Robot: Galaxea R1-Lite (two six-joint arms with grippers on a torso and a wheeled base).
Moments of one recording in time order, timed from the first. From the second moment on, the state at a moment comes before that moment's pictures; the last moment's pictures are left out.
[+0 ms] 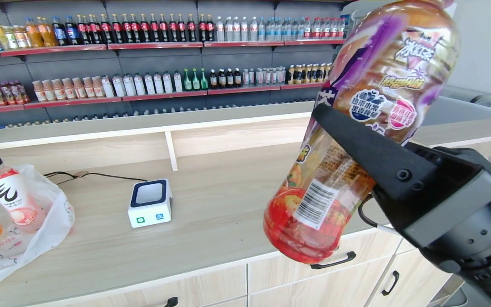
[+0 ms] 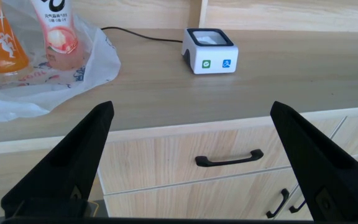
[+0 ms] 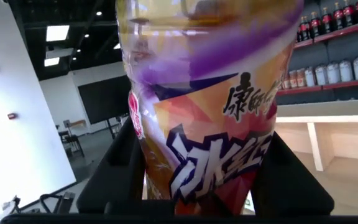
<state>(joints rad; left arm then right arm) 0.00 0.00 0.00 0.00 0.00 0.00 0.92 1.55 -0.52 -1.57 0.07 0.36</state>
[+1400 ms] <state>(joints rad) 0.00 0.00 0.00 0.00 0.00 0.00 0.60 1.72 -0.40 -1.57 -0.07 -0.02</state>
